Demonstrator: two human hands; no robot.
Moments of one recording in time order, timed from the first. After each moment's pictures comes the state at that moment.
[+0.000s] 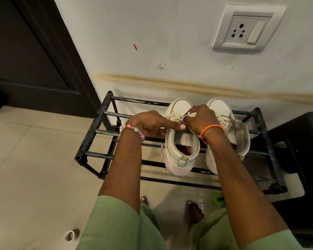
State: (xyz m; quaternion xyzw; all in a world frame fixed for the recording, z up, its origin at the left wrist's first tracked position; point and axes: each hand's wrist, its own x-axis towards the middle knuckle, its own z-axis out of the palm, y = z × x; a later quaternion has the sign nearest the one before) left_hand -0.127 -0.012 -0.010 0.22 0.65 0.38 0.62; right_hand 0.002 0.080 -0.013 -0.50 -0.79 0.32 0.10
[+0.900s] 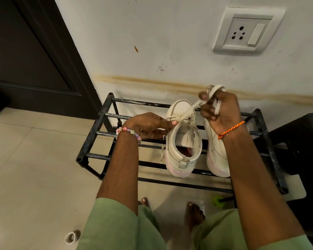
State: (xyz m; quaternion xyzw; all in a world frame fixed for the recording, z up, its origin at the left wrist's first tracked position) left_hand -0.135 -0.018 -0.017 0.20 0.65 0.40 0.61; right_hand 0.017 0.090 0.023 -0.31 -0.43 0.77 0.34
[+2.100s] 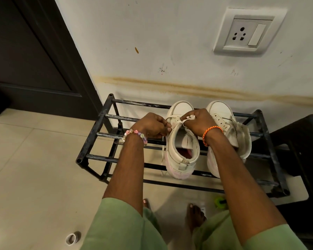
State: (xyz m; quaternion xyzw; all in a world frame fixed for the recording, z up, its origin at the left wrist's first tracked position) left_hand -0.128 -0.010 -0.025 0.26 0.75 0.36 0.50; right_hand -0.001 0.084 -0.020 -0.45 -0.78 0.42 0.12
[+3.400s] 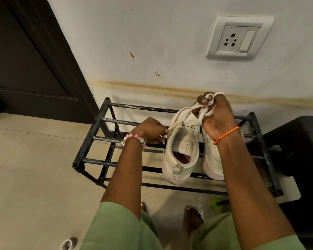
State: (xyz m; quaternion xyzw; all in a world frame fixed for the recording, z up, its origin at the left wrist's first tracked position) left_hand -0.120 -0.005 -0.027 0.25 0.76 0.33 0.50; right_hand 0.011 0.094 0.016 -0.27 -0.29 0.83 0.38
